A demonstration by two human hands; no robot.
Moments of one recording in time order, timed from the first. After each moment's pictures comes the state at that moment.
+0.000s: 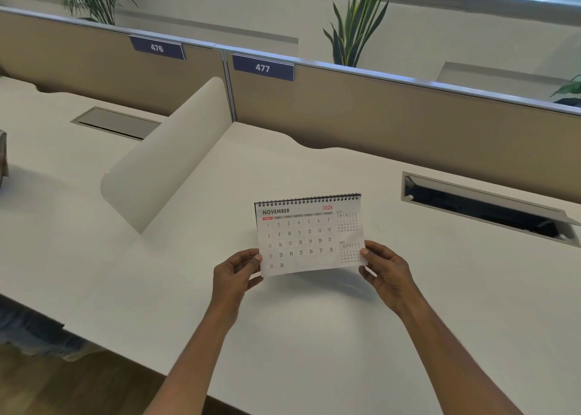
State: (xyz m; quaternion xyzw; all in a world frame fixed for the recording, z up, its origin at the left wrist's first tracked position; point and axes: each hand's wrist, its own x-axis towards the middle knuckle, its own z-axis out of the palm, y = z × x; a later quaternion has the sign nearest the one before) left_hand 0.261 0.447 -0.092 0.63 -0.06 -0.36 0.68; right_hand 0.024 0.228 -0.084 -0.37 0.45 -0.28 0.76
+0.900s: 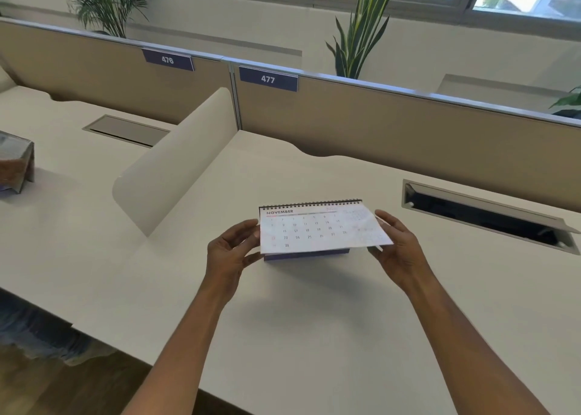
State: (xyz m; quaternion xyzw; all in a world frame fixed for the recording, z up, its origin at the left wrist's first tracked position) left_hand 0.285 0.440 -0.039 0.55 -0.15 -0.35 0.74; right_hand 0.040 0.208 -0.021 -0.37 0.37 -0.32 0.79
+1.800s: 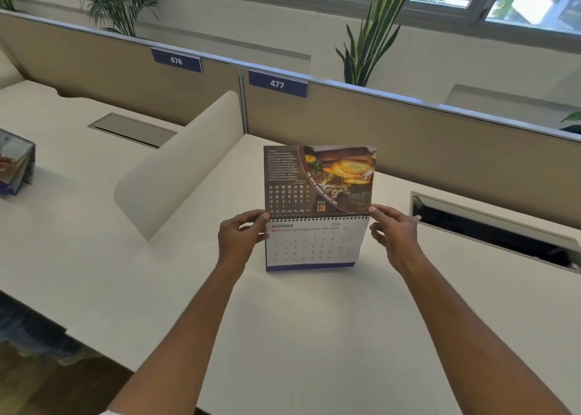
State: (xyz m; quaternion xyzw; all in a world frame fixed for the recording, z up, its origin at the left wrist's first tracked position) left_hand 0.320 0.381 -0.038 0.66 -0.13 -0.25 0.70; right_hand 0.099 0.171 -0.006 -0.49 0.47 -0.34 0.65
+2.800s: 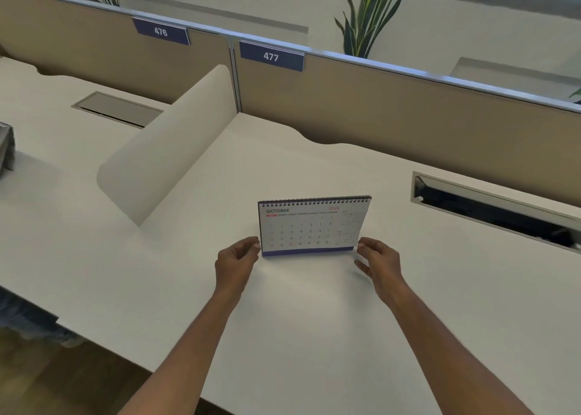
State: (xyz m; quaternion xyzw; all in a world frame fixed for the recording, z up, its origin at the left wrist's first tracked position) left_hand 0.290 0.416 -0.121 0.71 -0.05 -0.31 0.64; right_hand 0.068 0.208 -0.106 -0.44 0.55 -0.26 0.66
